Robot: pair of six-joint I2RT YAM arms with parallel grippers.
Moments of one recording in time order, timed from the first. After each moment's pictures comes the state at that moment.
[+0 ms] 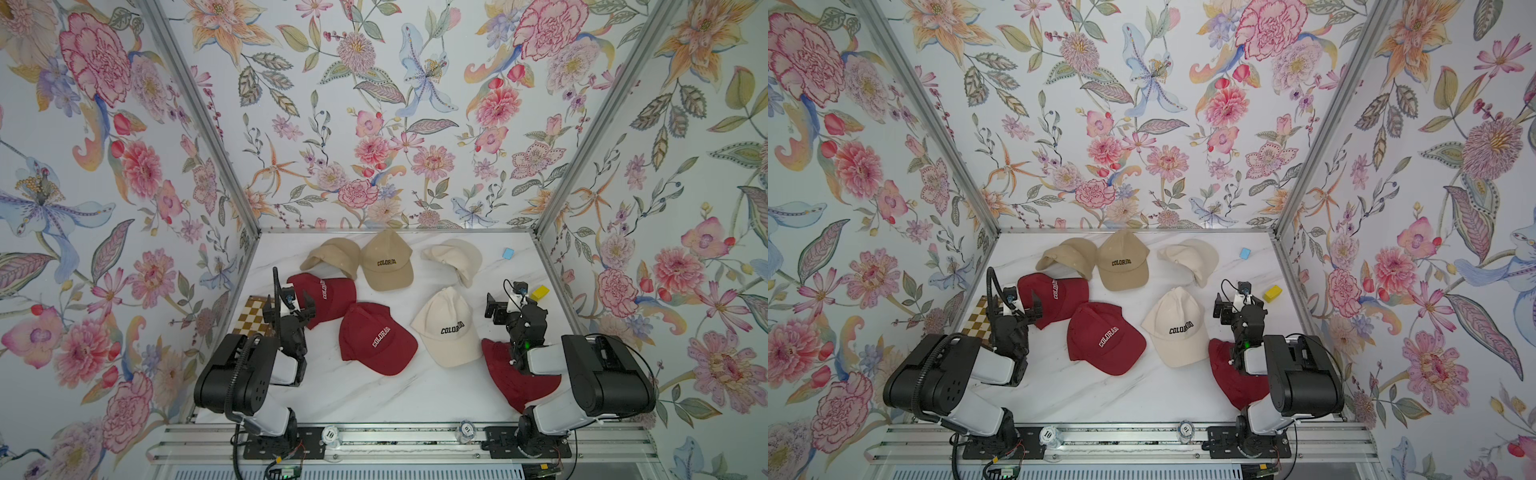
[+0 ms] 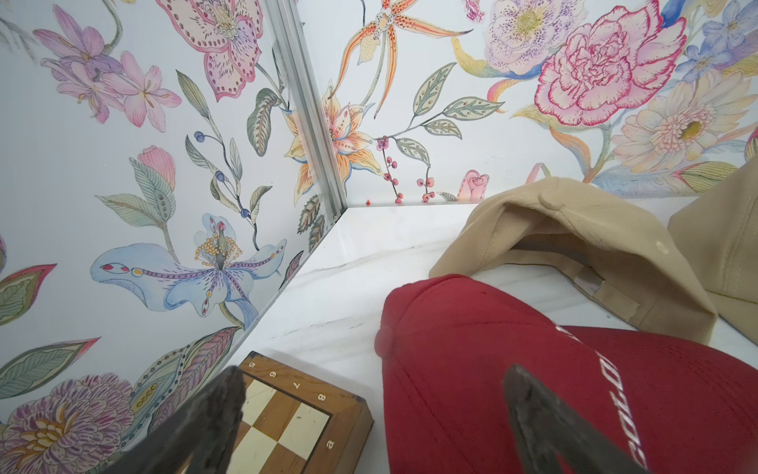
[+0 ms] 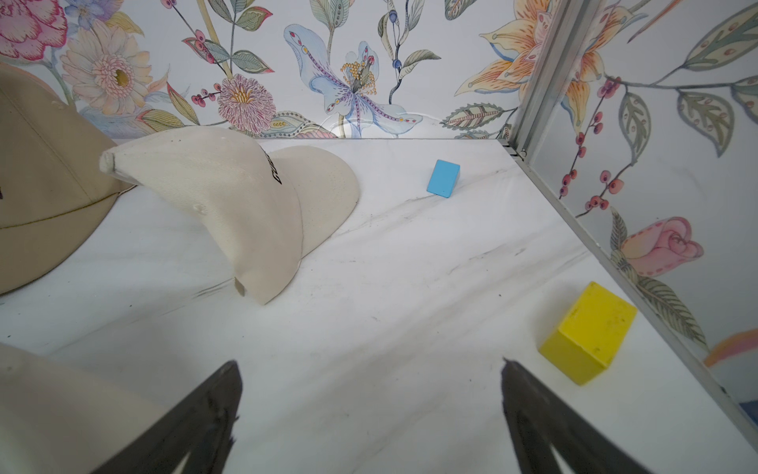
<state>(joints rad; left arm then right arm) -0.10 1.58 0.20 1.32 -0.42 0.15 0.02 1.55 0.29 1.01 0.03 -0.02</state>
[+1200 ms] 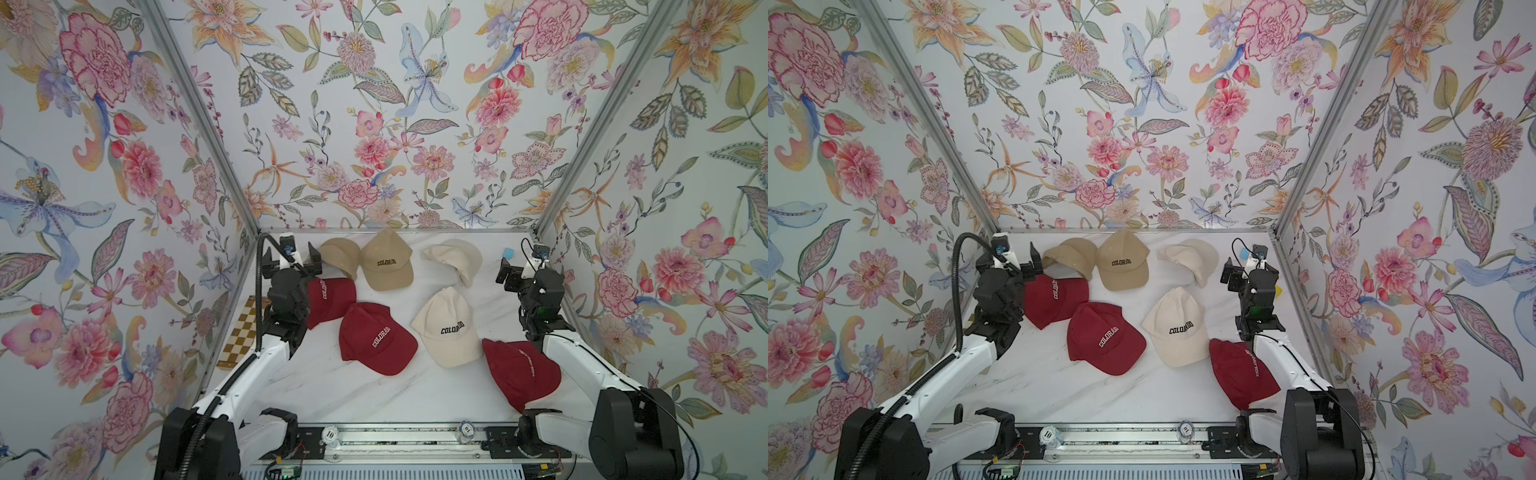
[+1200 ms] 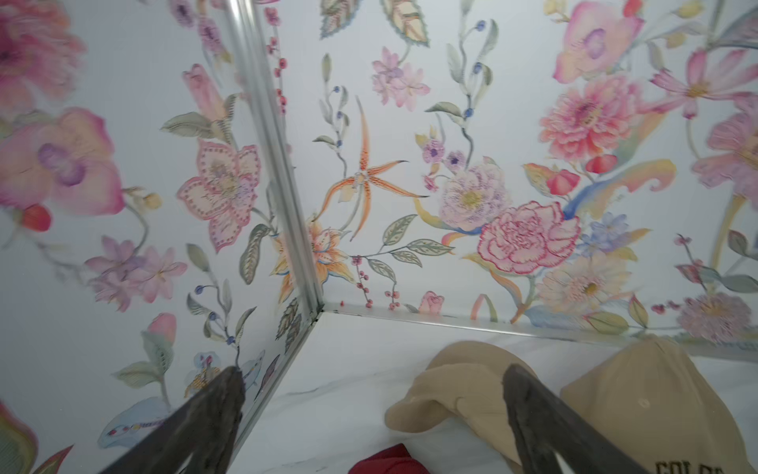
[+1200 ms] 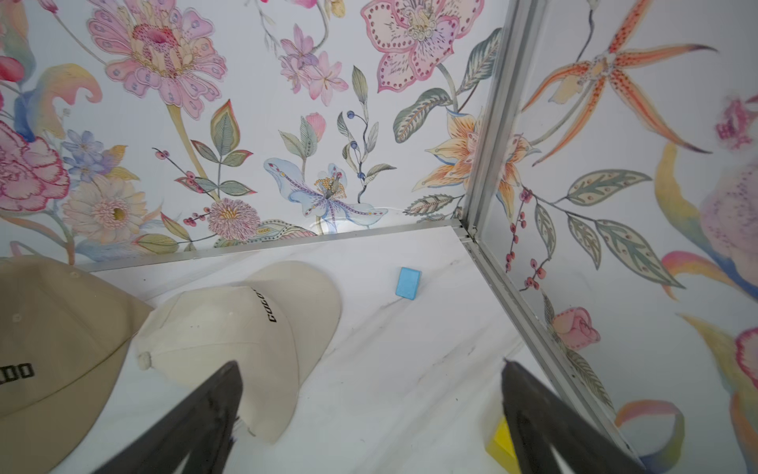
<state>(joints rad) -0.32 1.17 0.77 0.39 -0.48 0.13 0.07 1.22 0.69 0.33 0.16 0.05</state>
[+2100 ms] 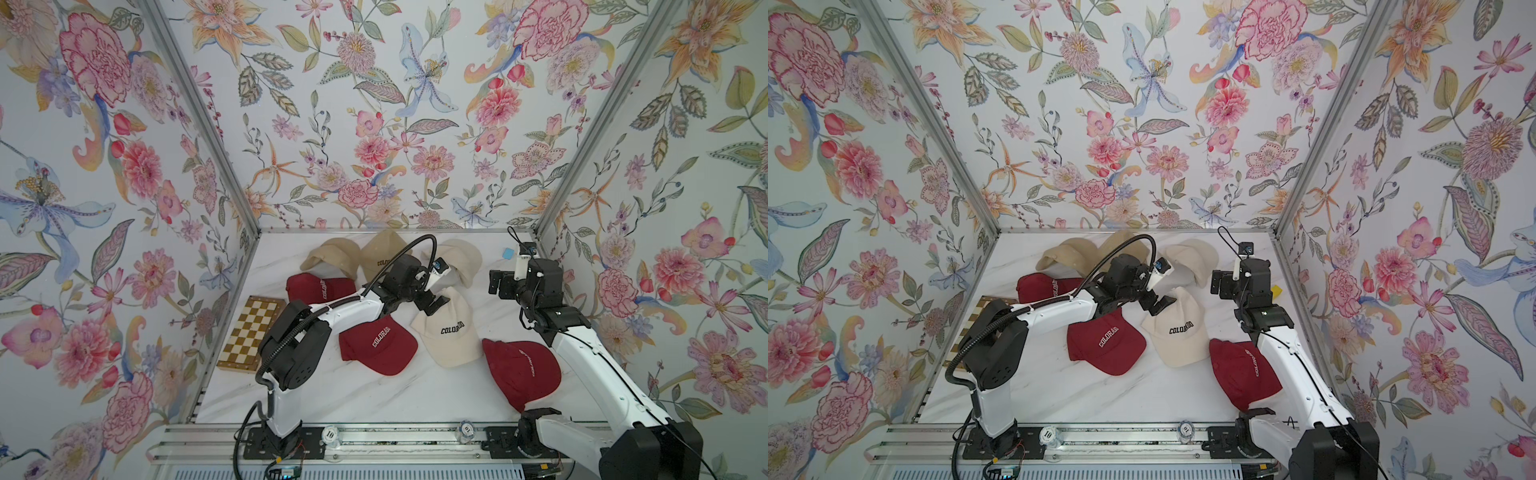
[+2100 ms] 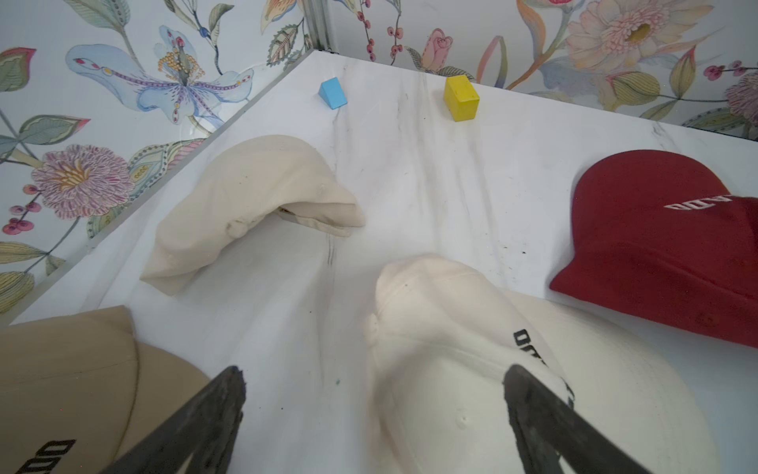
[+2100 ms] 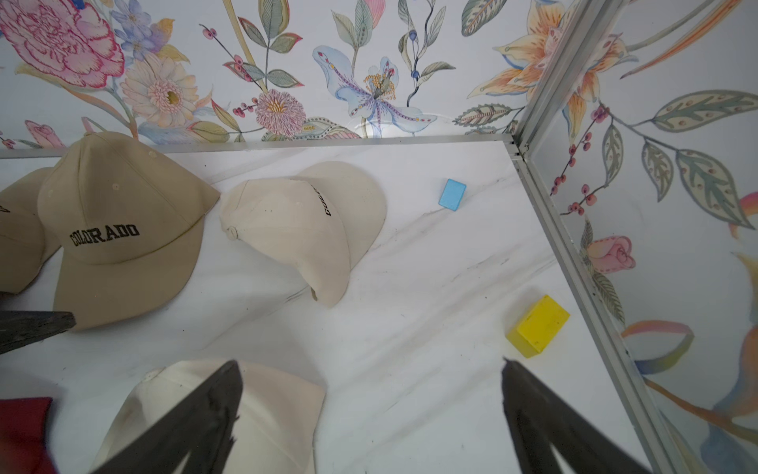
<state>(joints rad) -0.78 1.91 1.34 0.04 0.26 0.23 0.15 1.11 0.87 -0.27 0.13 0.08</state>
